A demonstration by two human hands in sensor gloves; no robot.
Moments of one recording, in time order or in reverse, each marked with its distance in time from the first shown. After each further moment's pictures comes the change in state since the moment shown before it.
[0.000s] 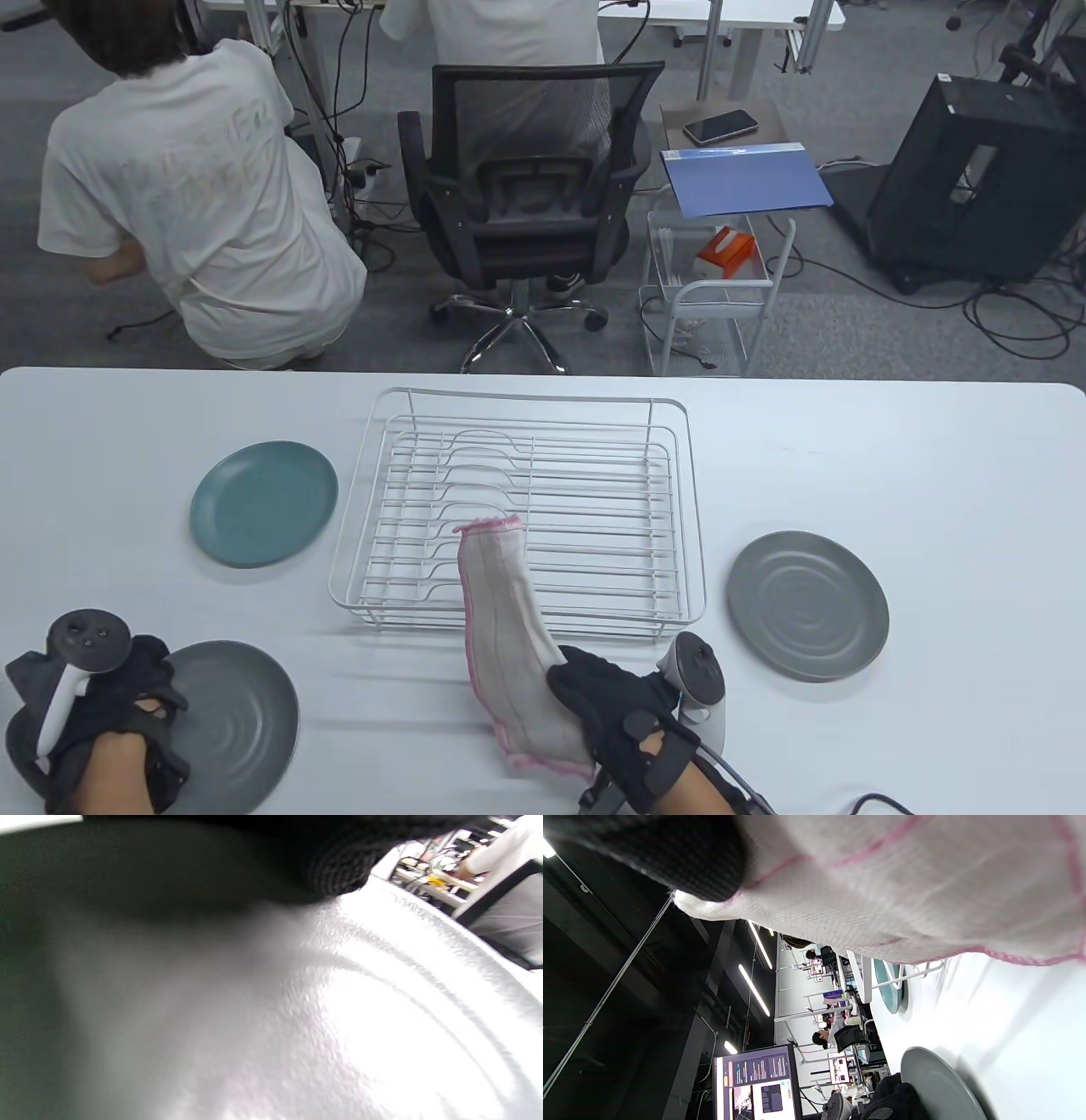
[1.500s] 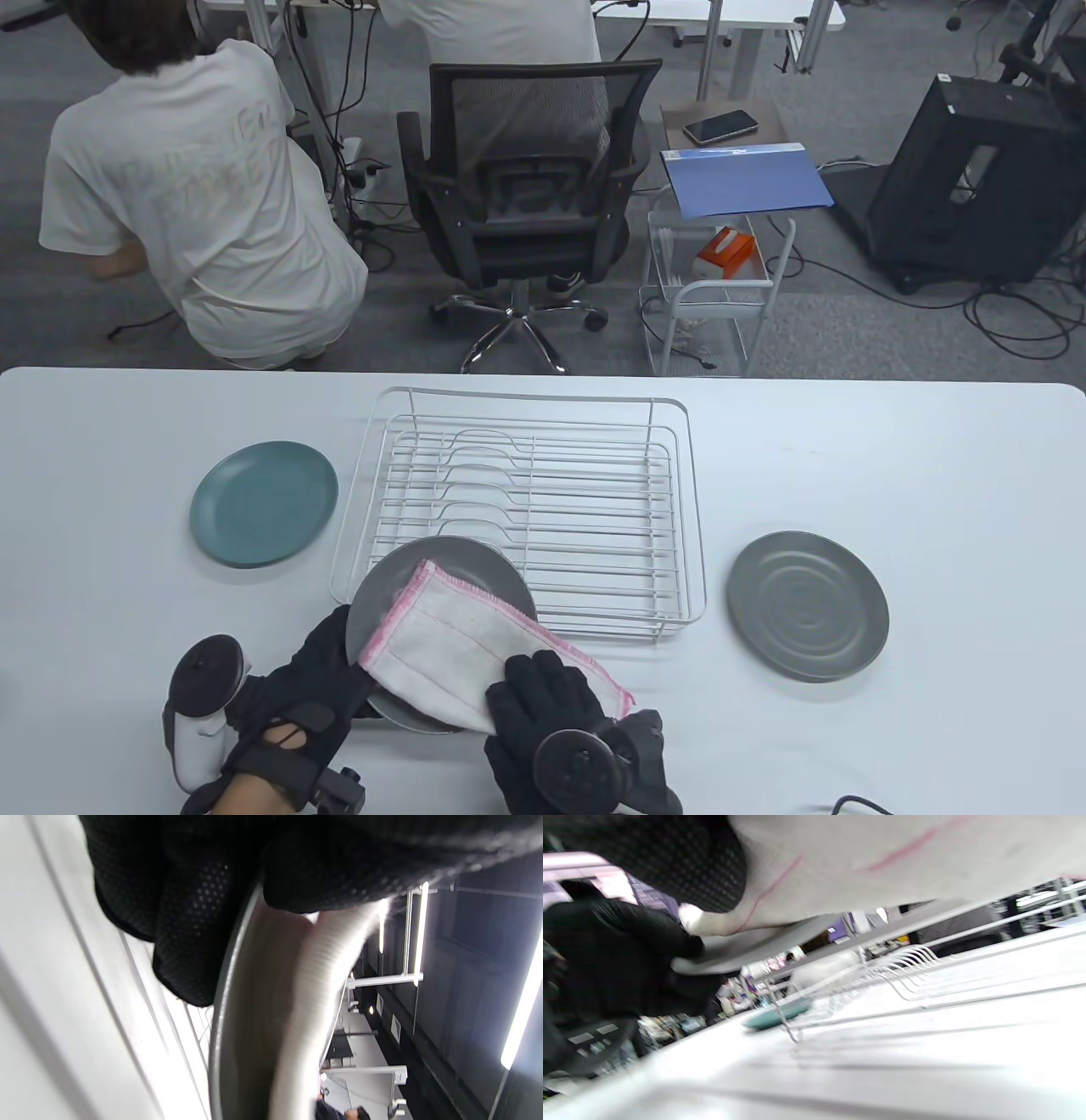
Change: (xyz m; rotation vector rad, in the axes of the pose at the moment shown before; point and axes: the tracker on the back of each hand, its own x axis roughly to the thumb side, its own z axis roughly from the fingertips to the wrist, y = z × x) left_hand 0.128 -0.073 0.093 -0.347 -0.571 0.795; right_hand 0.037 0.093 0.023 -0.130 -0.184 1.450
